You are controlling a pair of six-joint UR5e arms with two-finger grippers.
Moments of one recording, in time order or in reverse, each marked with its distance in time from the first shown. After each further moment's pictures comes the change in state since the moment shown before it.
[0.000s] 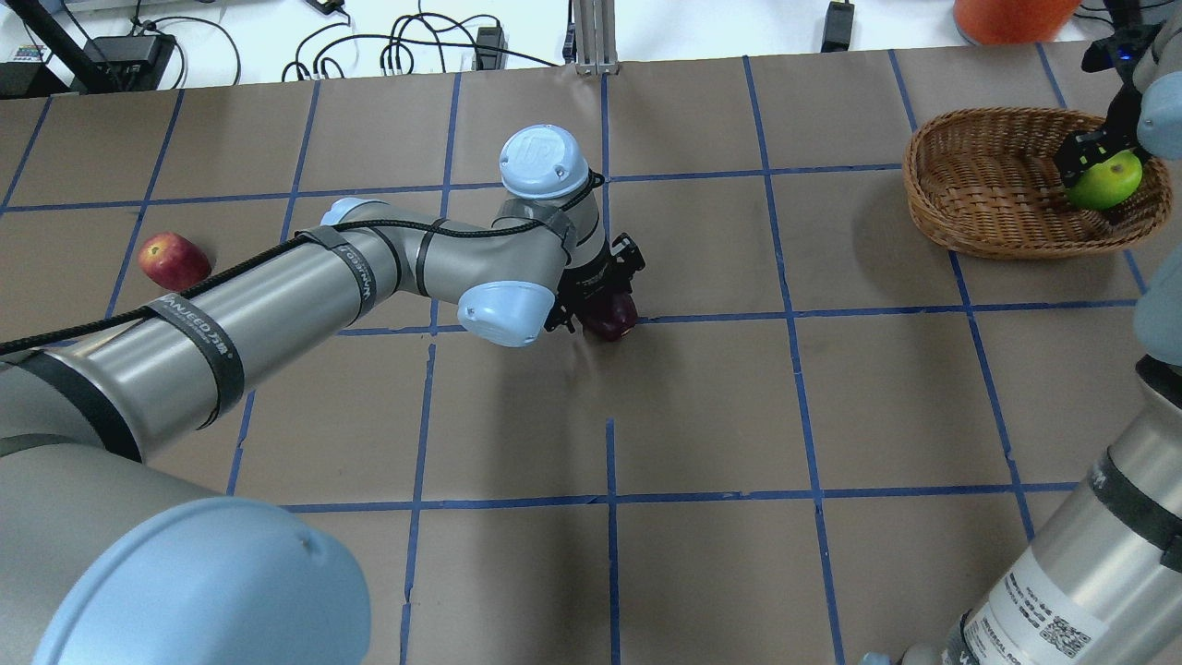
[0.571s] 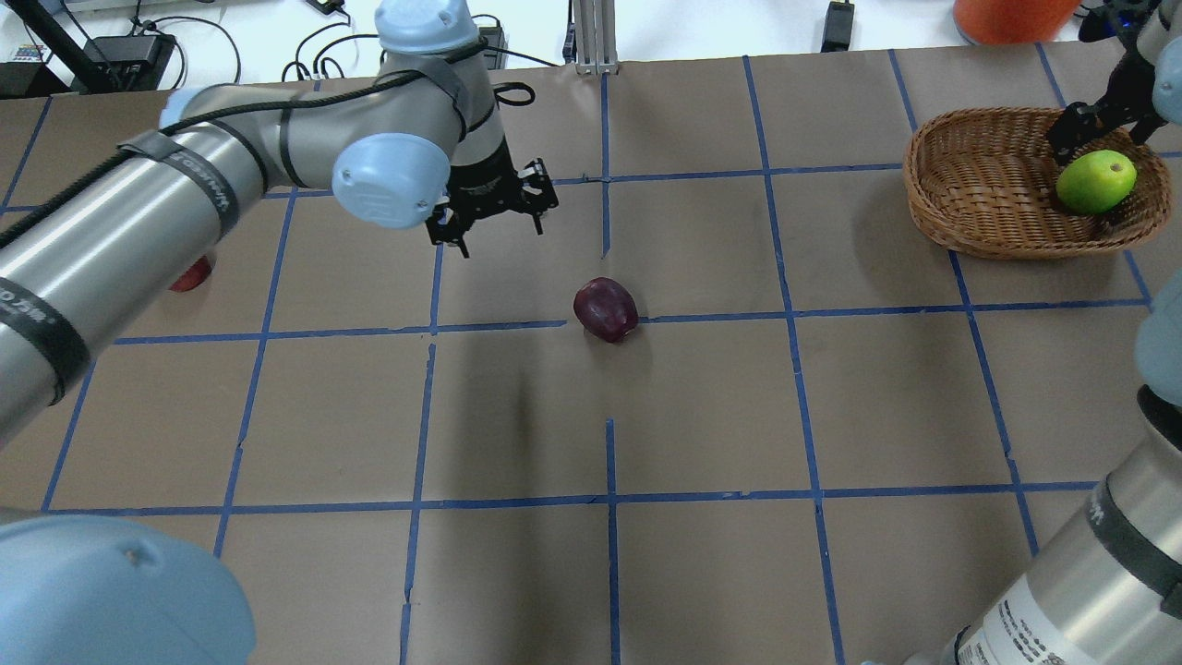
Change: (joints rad) left arm 0.205 0.116 0.153 -0.361 0.108 0.526; right arm 0.068 -0.143 0.002 0.166 0.027 0.012
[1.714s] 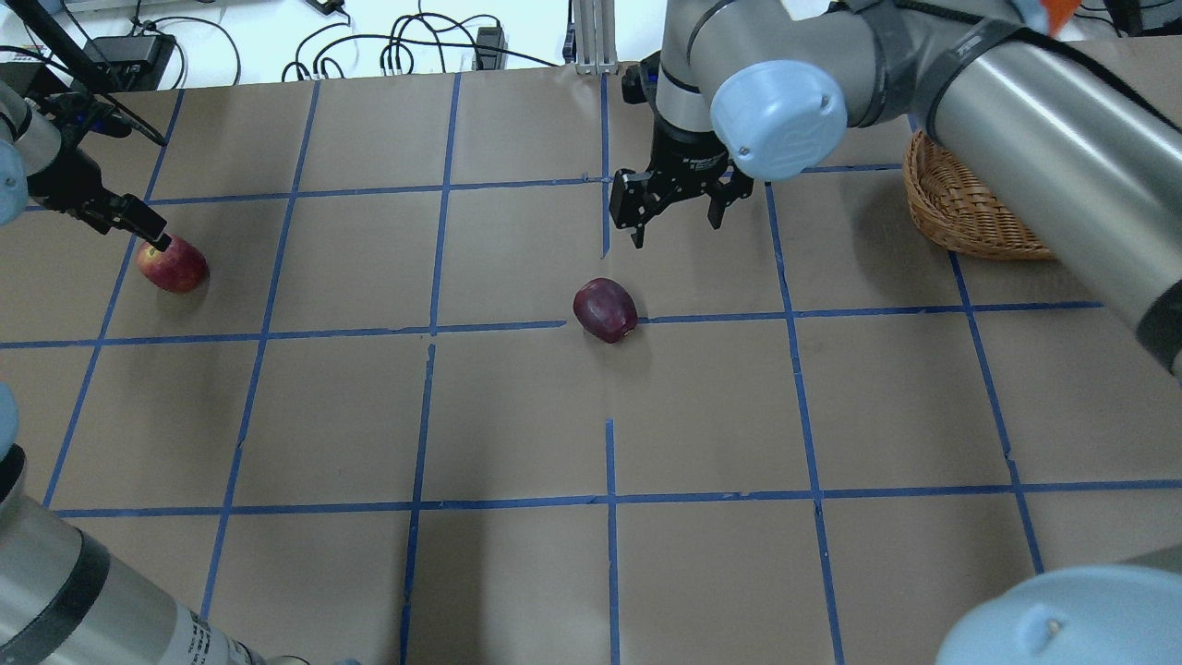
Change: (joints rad) left arm 0.679 -0.112 0.025 0.155 -0.015 1.222; right arm 0.693 -0.154 0.144 0.218 0.192 0.565
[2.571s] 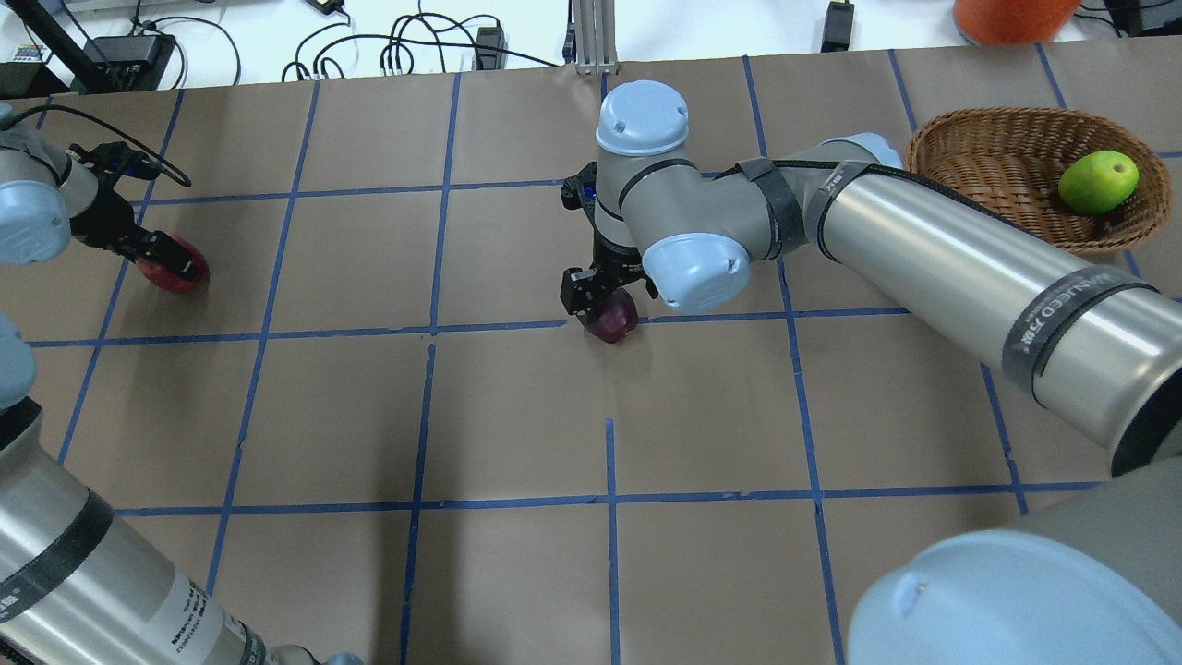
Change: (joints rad) left arm 0.014 -0.133 0.012 0.071 -0.030 0.011; right arm 0.080 0.096 0.164 -0.327 0.039 -0.020
